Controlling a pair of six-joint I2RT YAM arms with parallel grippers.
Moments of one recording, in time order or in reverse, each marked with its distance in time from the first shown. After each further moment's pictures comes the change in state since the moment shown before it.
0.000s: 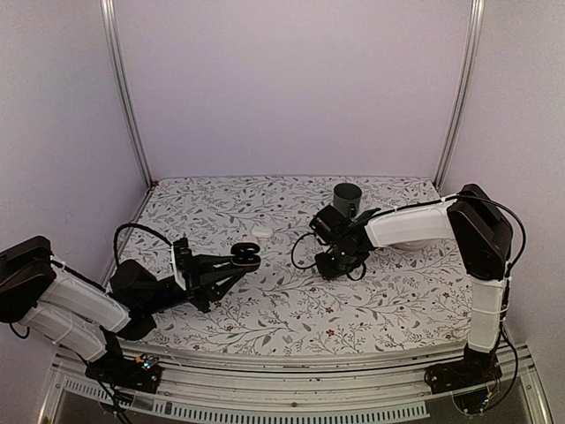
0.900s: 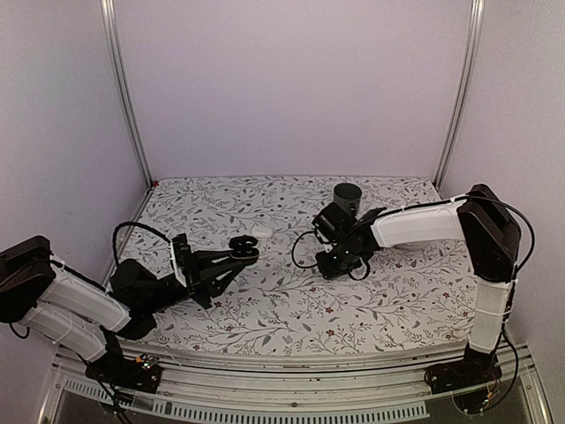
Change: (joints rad) left arm 0.000 -0.011 0.013 -0.001 -0.056 0.018; right arm 0.001 -0.046 -0.034 0.018 -0.032 0.015
